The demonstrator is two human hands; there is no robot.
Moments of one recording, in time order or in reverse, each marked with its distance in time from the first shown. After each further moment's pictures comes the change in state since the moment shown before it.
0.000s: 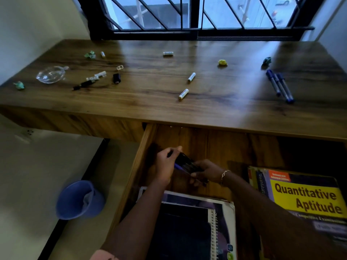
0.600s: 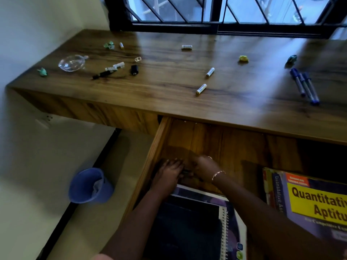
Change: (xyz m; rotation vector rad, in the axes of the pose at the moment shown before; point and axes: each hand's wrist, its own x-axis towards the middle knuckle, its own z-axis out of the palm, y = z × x) left_hand -0.012 -0.052 -0.049 1.286 -0.341 0.414; right_hand 0.041 -0.011 0.046 -0.724 0.259 -0.074
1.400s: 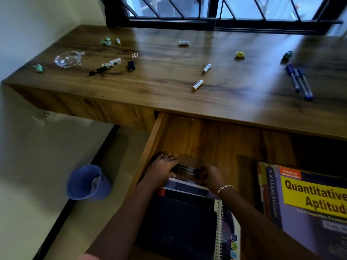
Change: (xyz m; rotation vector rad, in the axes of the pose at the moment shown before) left_hand -0.005 -0.005 -0.020 -0.026 -0.094 0.011; right_hand -0.037 0.030 0.031 0.253 0.124 0.151
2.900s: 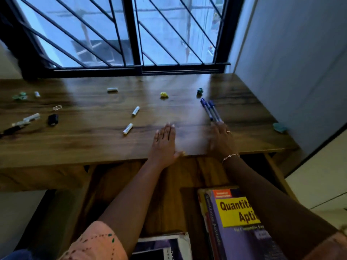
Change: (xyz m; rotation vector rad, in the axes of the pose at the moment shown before) left_hand 0.164 0.161 -0.099 0.153 0.309 0.214; right_hand 0.018 0.081 -0.239 -0.345 0.718 0.060
